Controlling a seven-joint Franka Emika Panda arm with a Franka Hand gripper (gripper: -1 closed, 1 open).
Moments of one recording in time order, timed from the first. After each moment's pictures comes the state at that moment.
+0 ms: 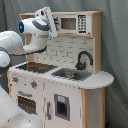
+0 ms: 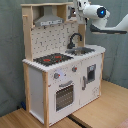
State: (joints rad) arm -1.06 -0.64 1.06 -1.82 -0.67 3.00 0.09
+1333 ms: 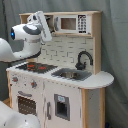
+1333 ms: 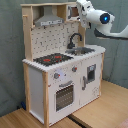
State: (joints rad) arm -0.95 -0.85 0.95 -2.00 -0.67 3.00 0.14
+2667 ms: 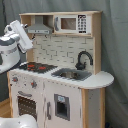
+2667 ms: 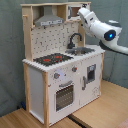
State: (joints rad) arm -0.78 -1.19 0.96 -2.15 -0.68 2.88 0.14
